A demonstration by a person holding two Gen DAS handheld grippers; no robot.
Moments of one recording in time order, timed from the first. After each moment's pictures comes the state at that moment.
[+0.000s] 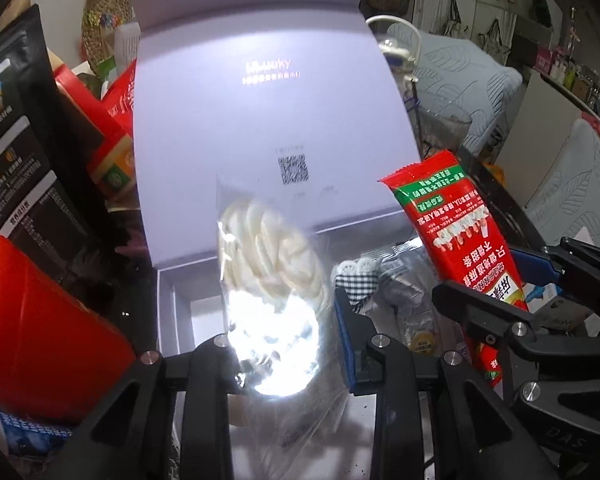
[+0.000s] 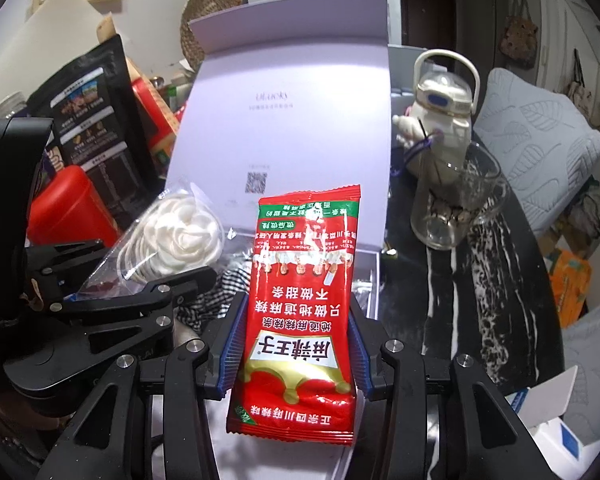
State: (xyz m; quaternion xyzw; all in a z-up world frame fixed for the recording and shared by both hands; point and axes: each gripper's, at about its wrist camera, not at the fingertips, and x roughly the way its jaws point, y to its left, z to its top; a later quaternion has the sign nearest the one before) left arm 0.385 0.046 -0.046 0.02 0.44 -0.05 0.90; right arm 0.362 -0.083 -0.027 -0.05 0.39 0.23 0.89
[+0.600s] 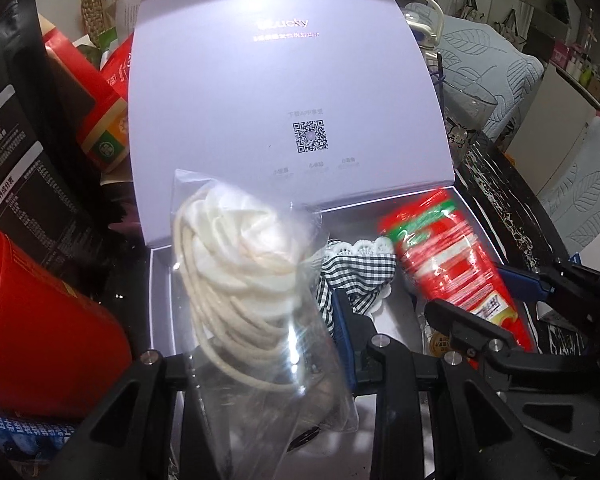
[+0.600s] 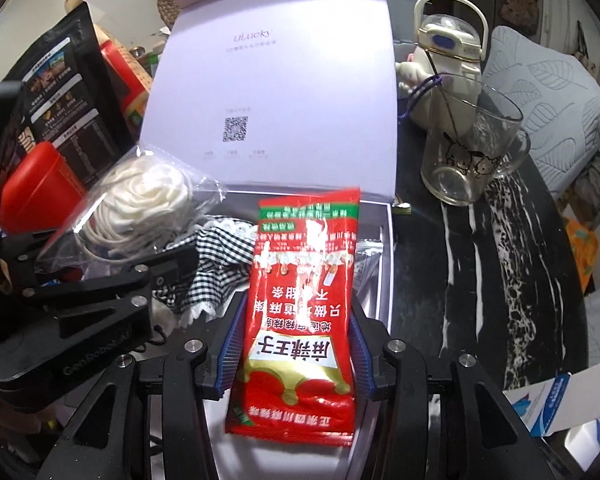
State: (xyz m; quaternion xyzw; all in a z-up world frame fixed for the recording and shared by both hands) left arm 0.401 0.049 -0.065 0.01 0.48 -0.04 0.88; right arm 0.382 -0.077 -0.061 -0.04 0.45 0.22 0.86
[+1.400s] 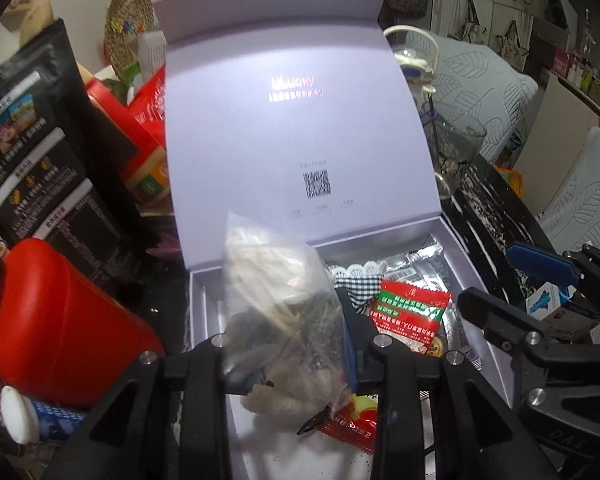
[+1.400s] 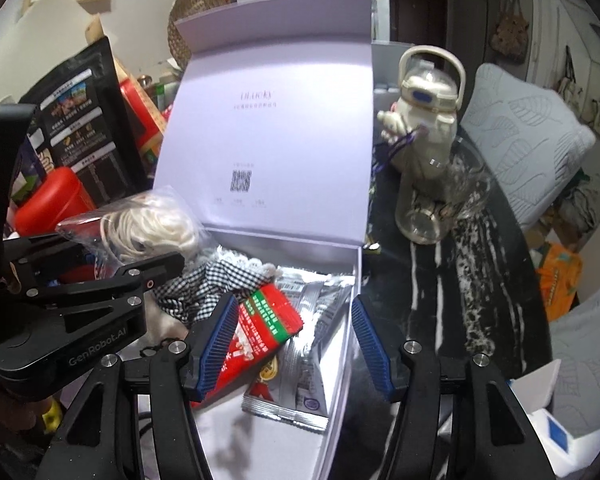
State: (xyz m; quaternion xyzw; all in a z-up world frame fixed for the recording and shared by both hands) left arm 0.380 0.046 -0.026 0.03 0.43 -0.01 0.90; right arm 0.355 -0.090 -0.016 -0.05 0.39 0.21 0.89
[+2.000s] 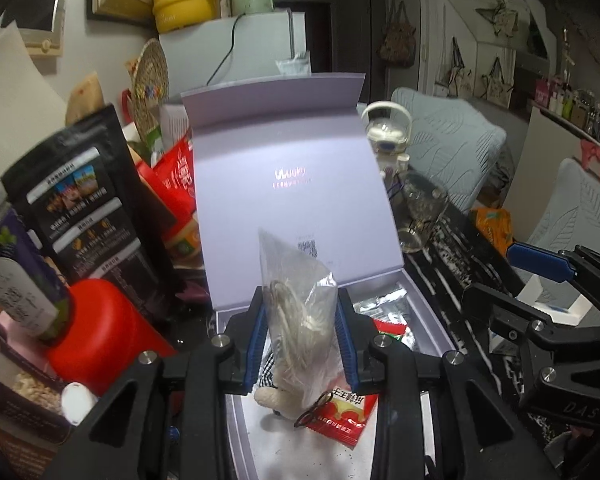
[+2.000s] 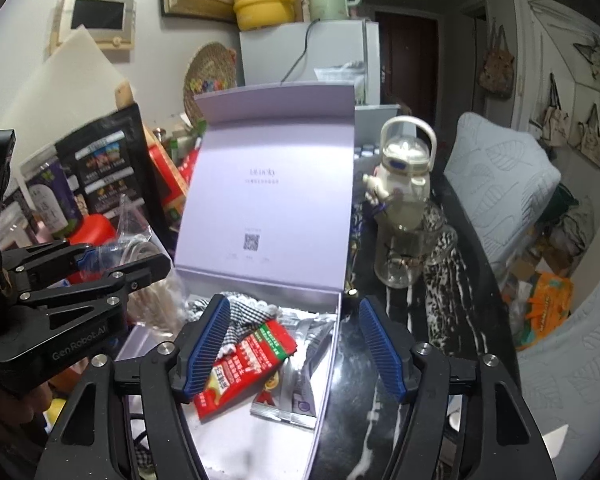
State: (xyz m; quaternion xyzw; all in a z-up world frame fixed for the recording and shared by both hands) left arm 0.332 0.045 0.037 0.03 0.34 -0.02 0.94; right arm 0.318 -0.111 0.040 -0.03 0.31 0.21 0.93
